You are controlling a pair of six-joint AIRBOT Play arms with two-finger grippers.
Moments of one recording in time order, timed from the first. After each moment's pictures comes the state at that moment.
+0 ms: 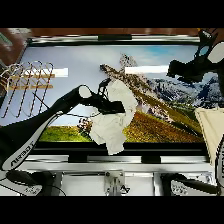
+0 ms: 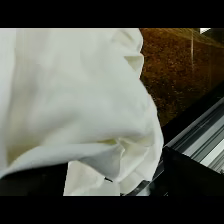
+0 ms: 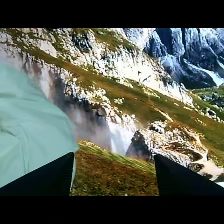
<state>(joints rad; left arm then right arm) -0.55 -1.67 1.40 0.78 -0.93 -1.51 0.00 -1.40 1.64 -1.44 1.29 1.77</state>
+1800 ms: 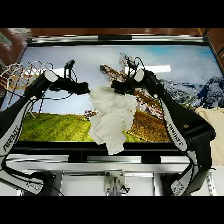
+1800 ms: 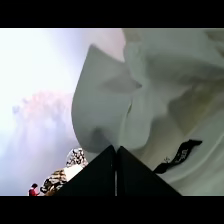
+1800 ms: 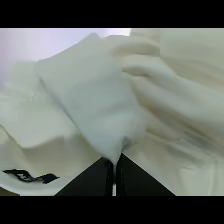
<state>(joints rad) -0.19 -1.67 1.47 0.89 -0.89 -1.29 0.37 -1.86 1.71 -1.05 0.94 1.70</state>
